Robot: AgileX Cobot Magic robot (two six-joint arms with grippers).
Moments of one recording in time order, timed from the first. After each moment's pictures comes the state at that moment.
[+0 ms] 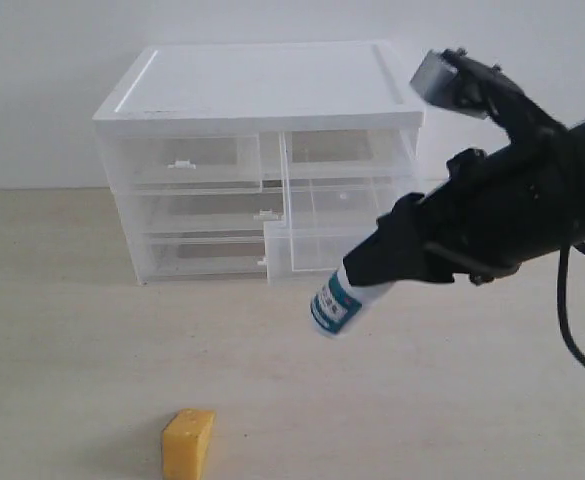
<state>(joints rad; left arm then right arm) -0.01 0.00 0.00 0.04 0.29 0.04 0.37 1.30 -0.91 0.92 0.79 -0.73</state>
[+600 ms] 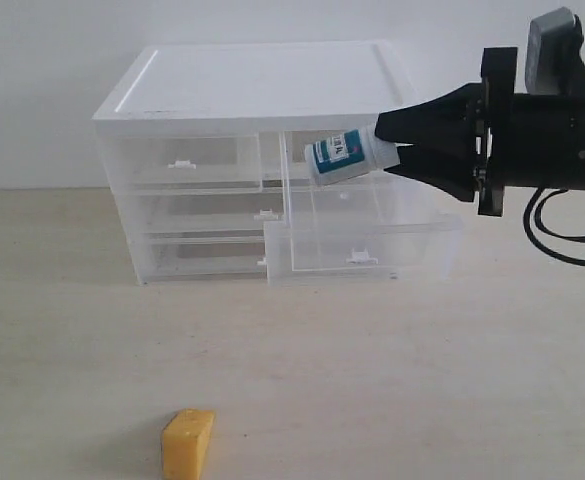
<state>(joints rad) -0.01 0.00 0.00 0.04 0.29 0.04 0.02 1.65 -0.94 1.73 1.20 -1.11</state>
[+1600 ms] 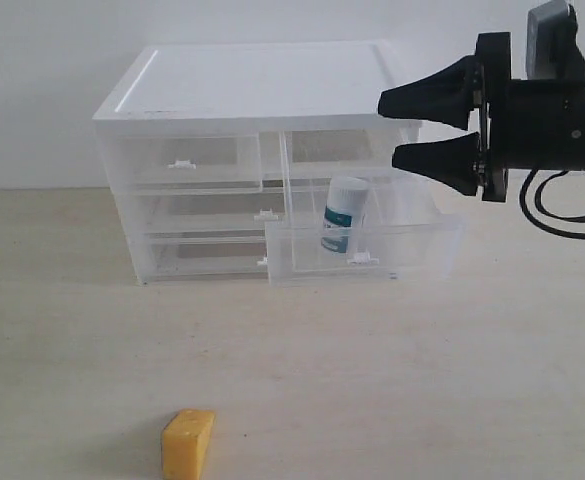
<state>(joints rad) -0.01 0.00 0.00 0.04 0.29 0.04 0.01 1.69 -1.02 1.68 1.15 -1.04</state>
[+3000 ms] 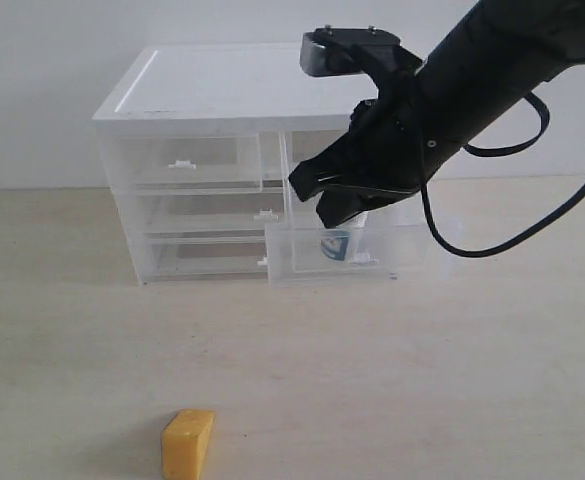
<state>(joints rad) -0.01 0.00 0.00 0.04 0.29 0.04 0.50 1.66 -1.36 0.42 0.82 -0.38</state>
